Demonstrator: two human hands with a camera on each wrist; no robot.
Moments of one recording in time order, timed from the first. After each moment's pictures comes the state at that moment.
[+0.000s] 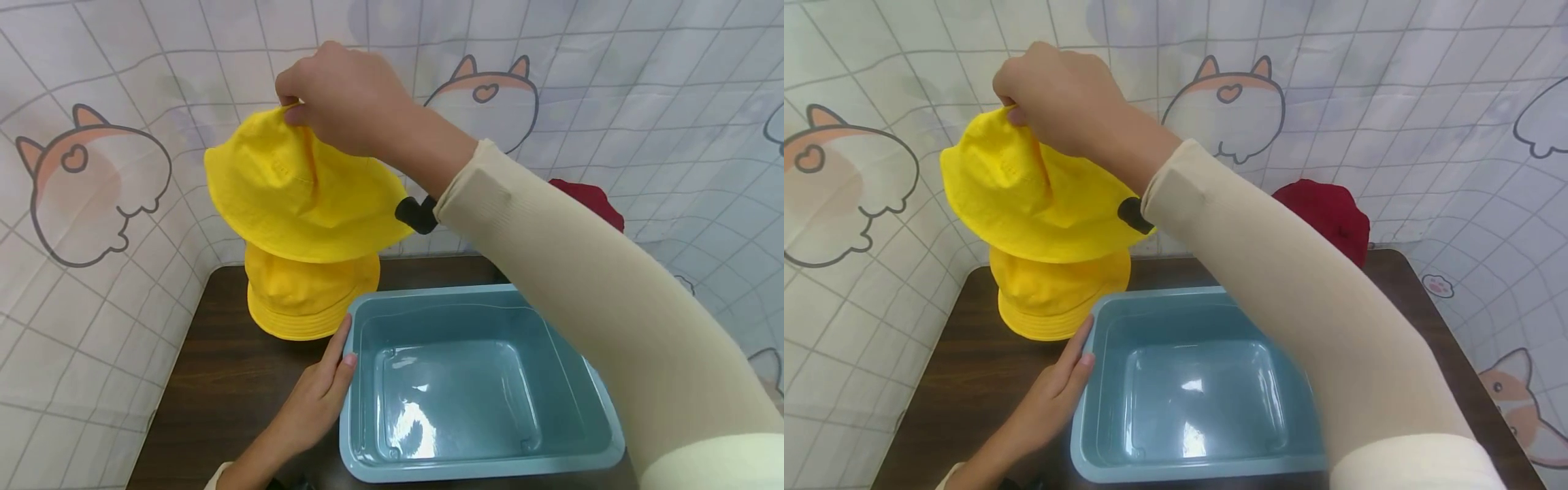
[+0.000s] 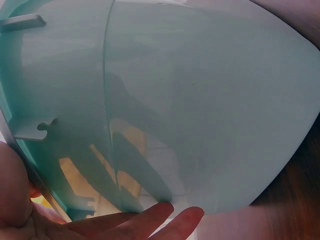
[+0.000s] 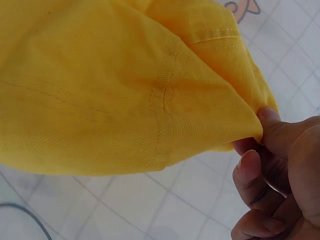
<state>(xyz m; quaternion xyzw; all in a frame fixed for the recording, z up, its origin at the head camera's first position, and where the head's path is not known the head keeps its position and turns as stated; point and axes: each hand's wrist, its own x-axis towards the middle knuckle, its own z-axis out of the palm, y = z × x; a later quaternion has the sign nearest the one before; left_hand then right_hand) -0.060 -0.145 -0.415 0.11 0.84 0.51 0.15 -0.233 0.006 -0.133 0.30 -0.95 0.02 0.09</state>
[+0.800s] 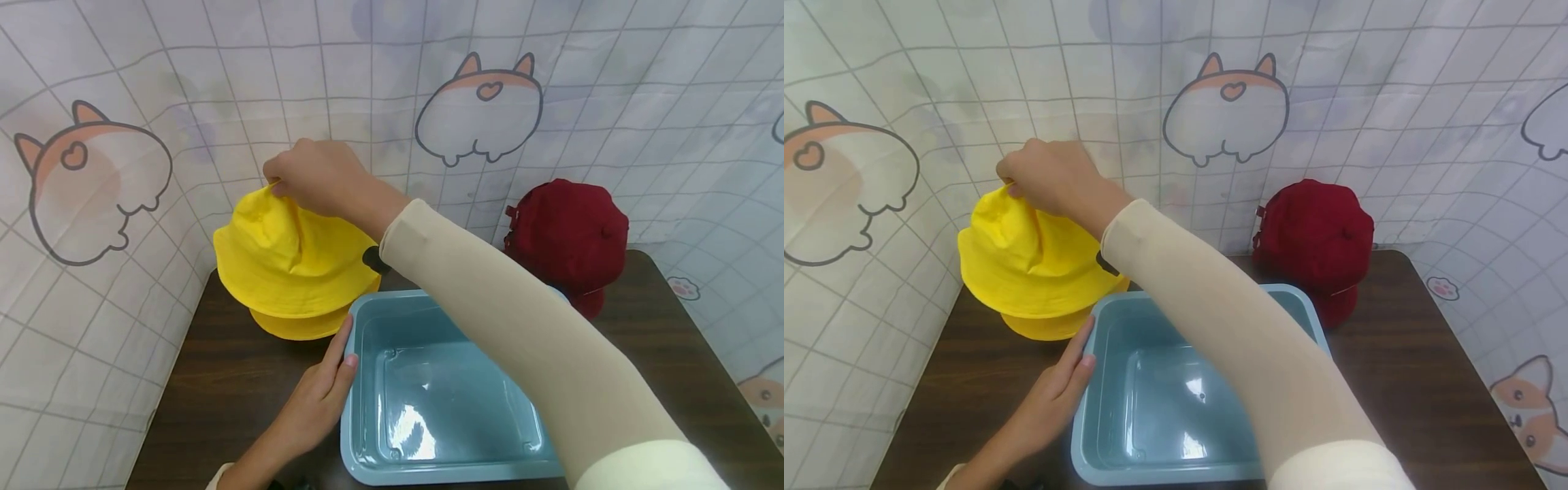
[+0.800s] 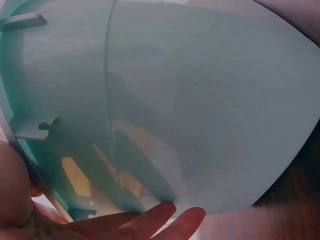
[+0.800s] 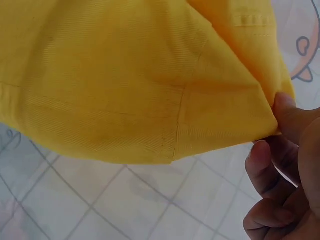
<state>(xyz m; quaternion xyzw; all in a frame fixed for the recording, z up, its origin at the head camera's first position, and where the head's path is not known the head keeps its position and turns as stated) -0.059 -0.145 -0.418 0.12 0.84 0.51 0.15 -0.257 -0.038 -0.216 0.34 -0.94 0.02 0.01</state>
